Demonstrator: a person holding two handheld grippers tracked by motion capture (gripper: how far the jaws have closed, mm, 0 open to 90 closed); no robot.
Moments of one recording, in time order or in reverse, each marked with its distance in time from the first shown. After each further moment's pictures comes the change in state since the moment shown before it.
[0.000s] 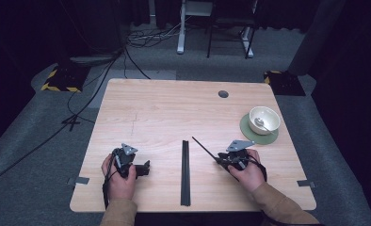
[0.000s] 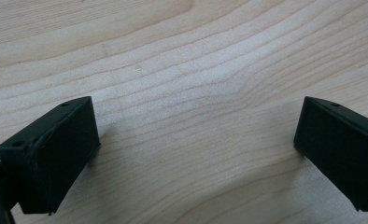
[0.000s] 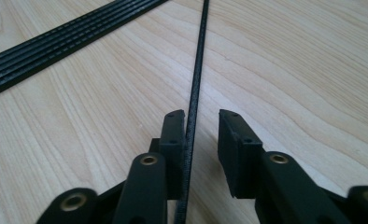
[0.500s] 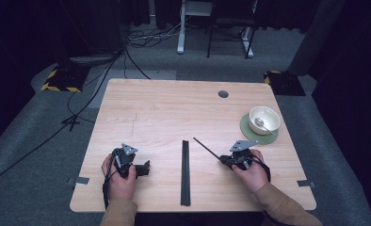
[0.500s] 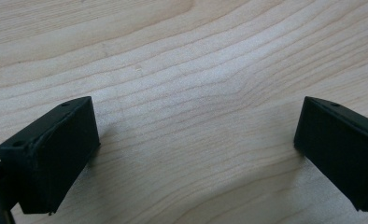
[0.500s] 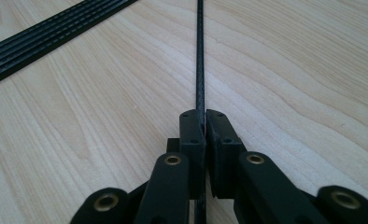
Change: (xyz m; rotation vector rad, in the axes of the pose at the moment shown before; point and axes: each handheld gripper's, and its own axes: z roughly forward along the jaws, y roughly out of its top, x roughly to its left) left arm 0.000 0.000 0.000 0.000 0.000 0.000; right arm -0.005 -0.004 -0.009 0.036 0.005 0.032
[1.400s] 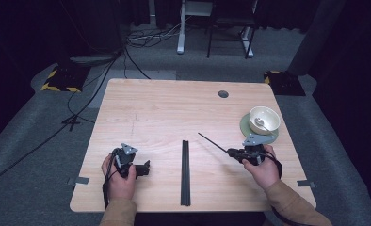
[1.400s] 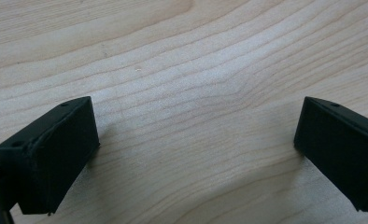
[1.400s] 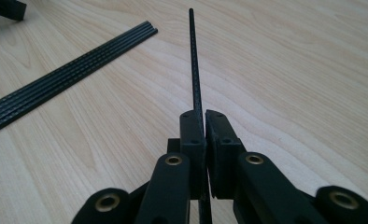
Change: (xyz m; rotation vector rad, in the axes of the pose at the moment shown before) left arm 0.001 0.000 0.000 0.002 -0.001 0.004; right arm -0.016 0.008 -0.038 -0.115 0.003 0.023
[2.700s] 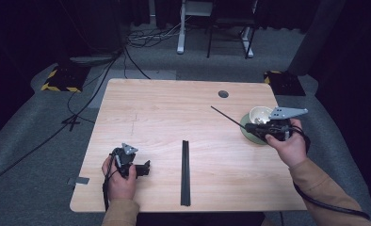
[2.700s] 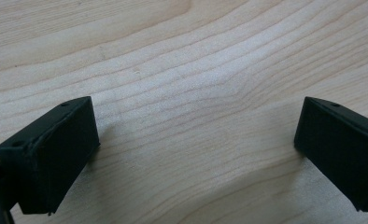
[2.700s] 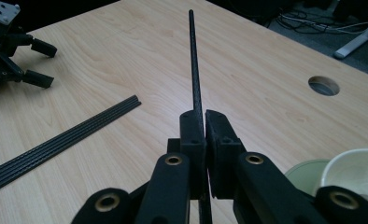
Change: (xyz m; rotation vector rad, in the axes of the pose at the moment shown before) left arm 0.000 0.001 0.001 0.000 -0.005 0.008; right arm -0.048 0.065 -0.075 -0.120 0.019 -0.054
